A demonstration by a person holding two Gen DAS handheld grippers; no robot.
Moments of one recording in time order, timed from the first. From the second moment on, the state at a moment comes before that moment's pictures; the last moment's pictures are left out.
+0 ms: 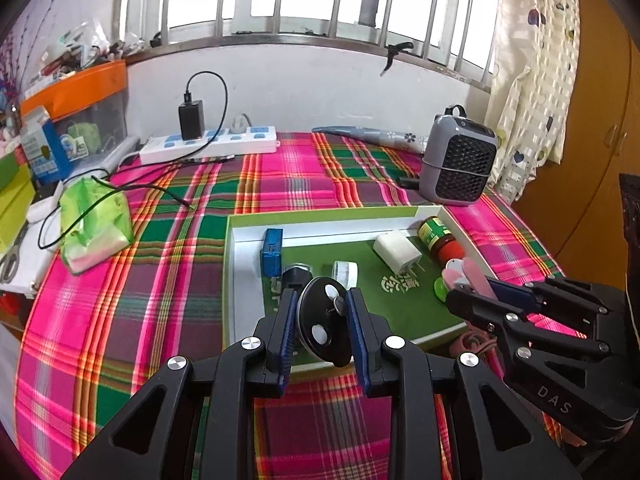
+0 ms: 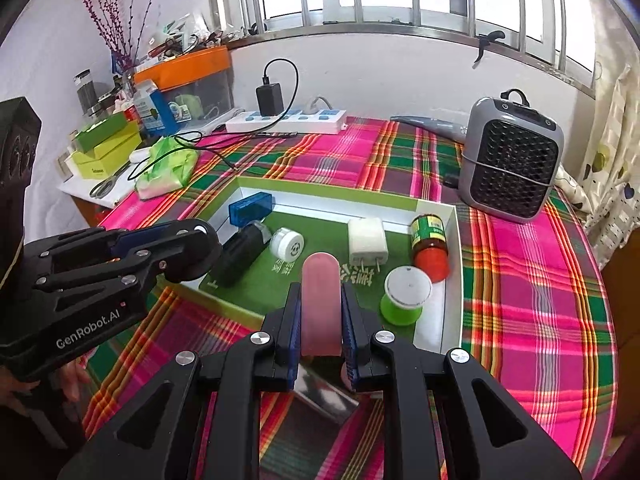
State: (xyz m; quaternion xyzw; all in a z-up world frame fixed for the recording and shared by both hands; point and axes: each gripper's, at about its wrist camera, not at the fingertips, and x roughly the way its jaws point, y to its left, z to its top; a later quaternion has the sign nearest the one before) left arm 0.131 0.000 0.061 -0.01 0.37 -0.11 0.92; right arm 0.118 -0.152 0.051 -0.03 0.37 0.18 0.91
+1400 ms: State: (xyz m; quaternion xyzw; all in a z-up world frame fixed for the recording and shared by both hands) left arm 0.168 -0.023 0.030 0.01 0.40 -0.11 0.91; right arm 0.226 -0.124 0.023 -0.05 0.42 0.23 0.88
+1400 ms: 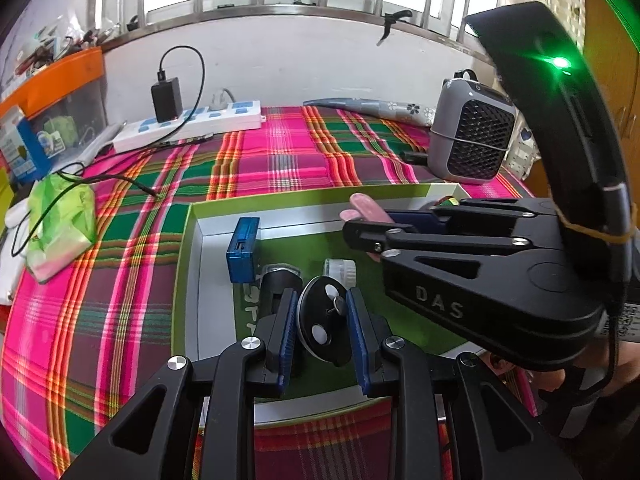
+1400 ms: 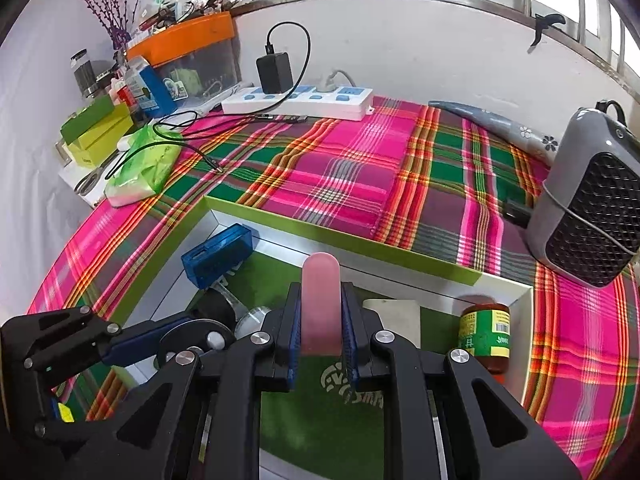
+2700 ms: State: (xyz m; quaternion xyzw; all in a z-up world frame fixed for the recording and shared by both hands) left arm 0.172 -0.022 0.031 0.01 0.40 -0.11 0.91; right arm 0.241 -0.114 0.009 -0.07 0.45 0.24 0.86
